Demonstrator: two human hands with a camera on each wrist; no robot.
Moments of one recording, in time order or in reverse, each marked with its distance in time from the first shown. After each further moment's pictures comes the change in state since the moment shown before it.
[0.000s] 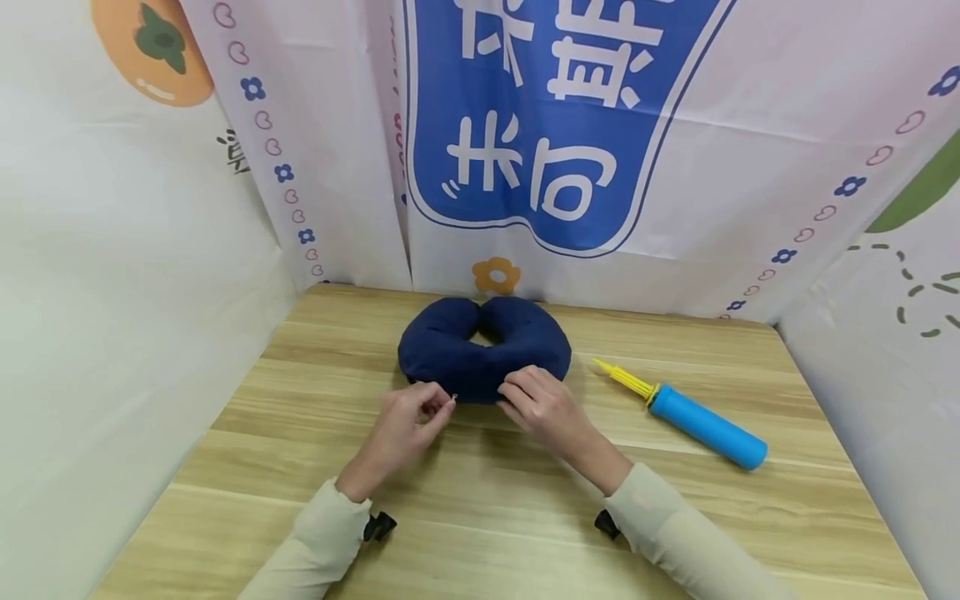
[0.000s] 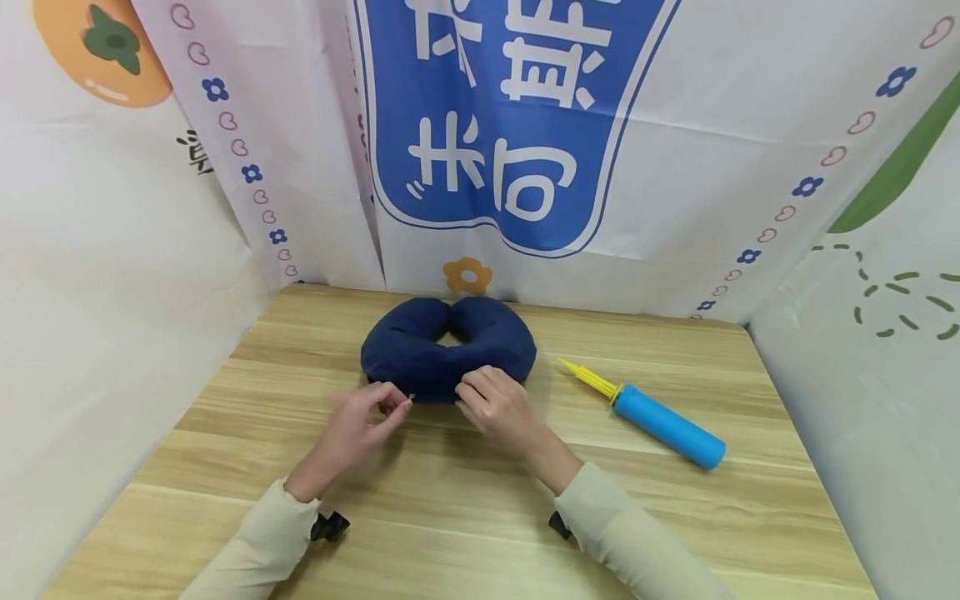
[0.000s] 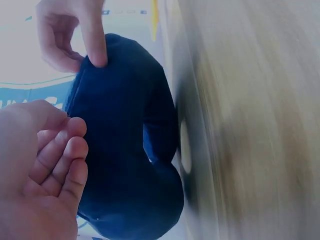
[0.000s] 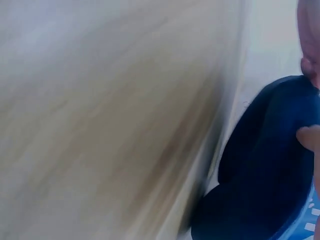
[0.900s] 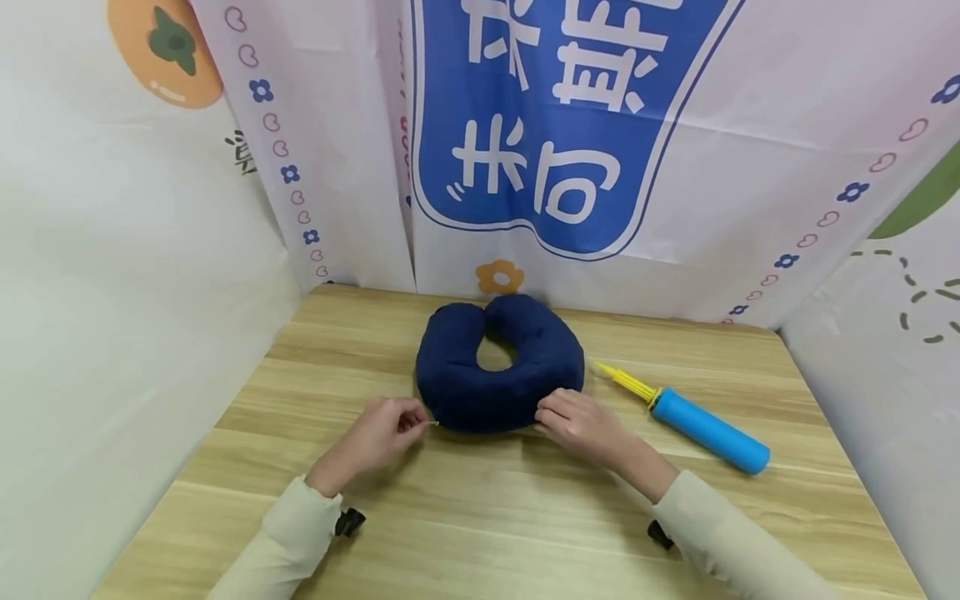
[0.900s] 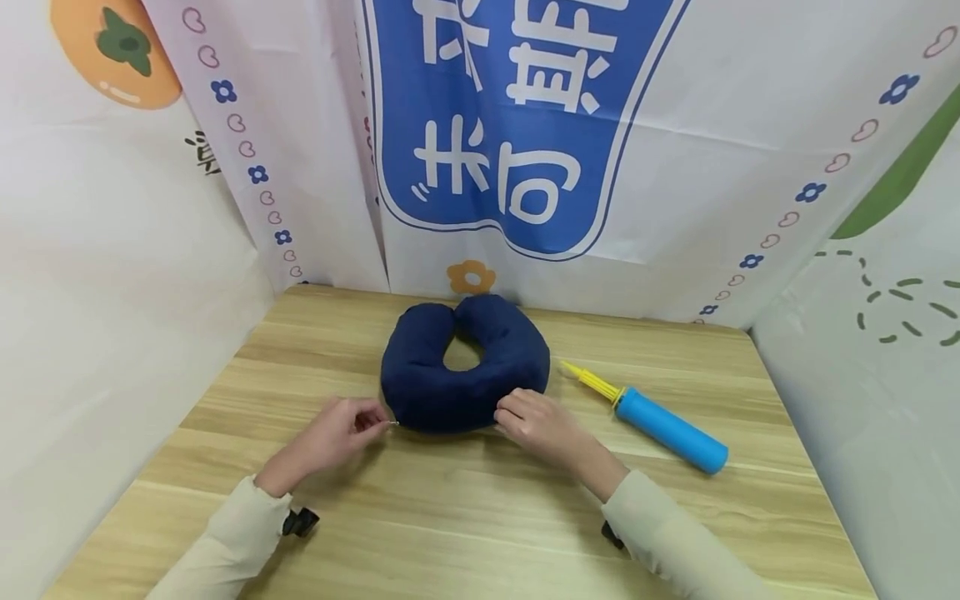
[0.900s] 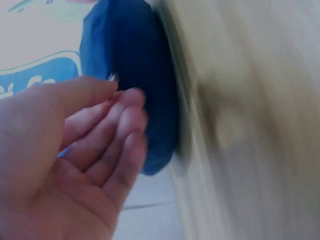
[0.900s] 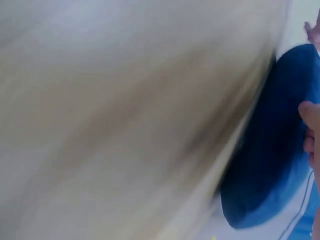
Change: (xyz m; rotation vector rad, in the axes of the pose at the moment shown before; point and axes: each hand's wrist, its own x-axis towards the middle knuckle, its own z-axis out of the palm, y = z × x) left_hand -0.014 -0.031 -0.032 0.013 -0.388 -0.253; right_hand -0.042 0.030 -0.023 0.075 -0.111 -0.198
